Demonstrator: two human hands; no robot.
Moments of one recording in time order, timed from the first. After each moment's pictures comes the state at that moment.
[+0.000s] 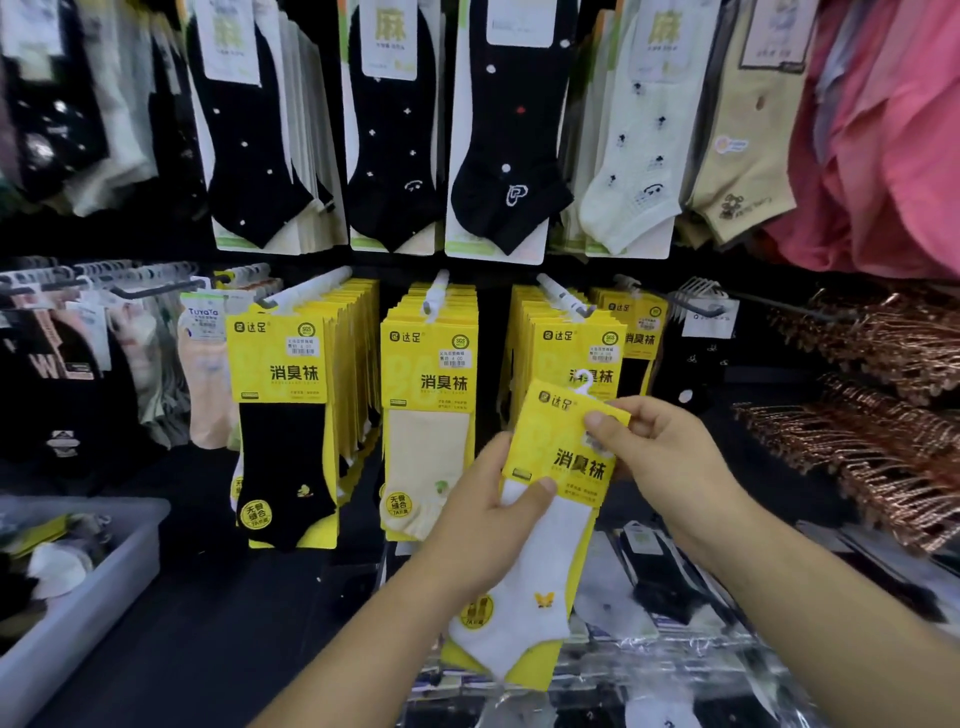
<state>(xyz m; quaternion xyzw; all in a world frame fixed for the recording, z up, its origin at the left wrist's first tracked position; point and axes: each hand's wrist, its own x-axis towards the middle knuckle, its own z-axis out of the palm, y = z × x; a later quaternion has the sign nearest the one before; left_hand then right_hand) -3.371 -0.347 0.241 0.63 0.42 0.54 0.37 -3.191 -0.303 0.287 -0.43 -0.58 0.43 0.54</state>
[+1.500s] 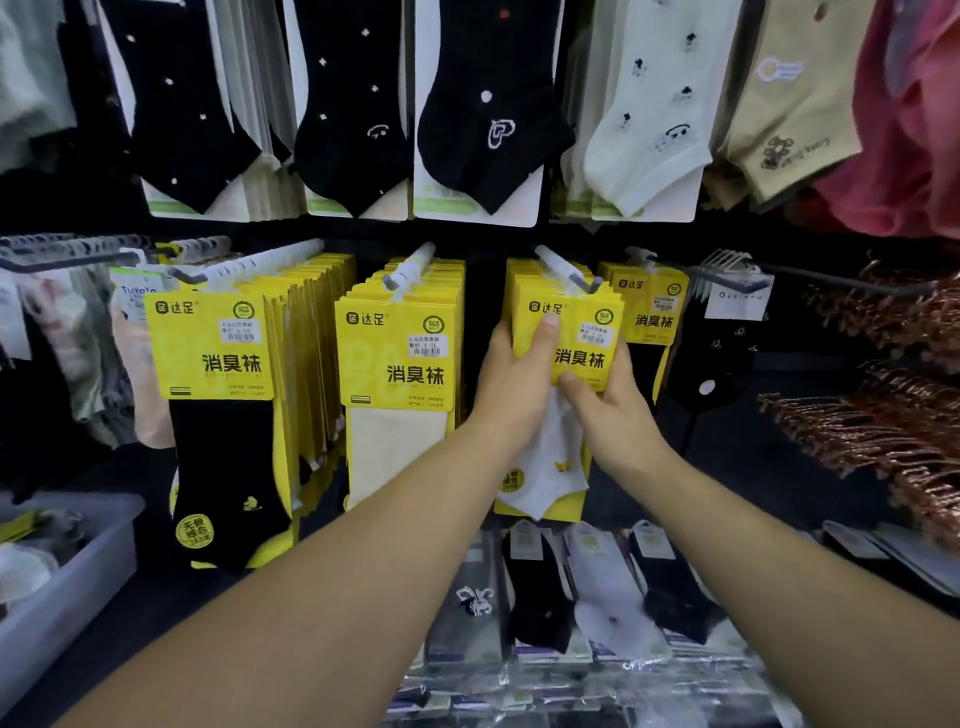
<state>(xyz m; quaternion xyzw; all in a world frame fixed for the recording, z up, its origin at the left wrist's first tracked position) -3.330 -0.204 0.284 0.49 0.46 0.64 0.38 -3.214 -0.195 0.260 -0.41 -0.67 0.31 0.53</state>
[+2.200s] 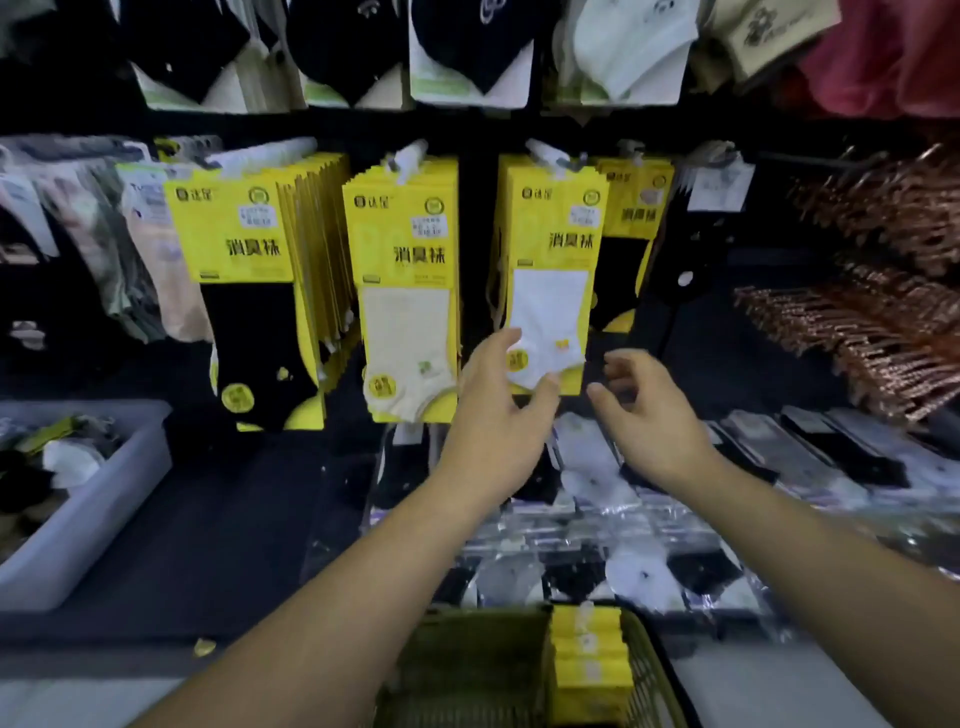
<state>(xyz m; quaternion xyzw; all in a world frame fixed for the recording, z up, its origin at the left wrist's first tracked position) -3.337 -0.346 0.210 0.60 0.53 0.52 0.29 -3.159 -0.293 0.196 -0.55 -0.72 0.19 0.37</state>
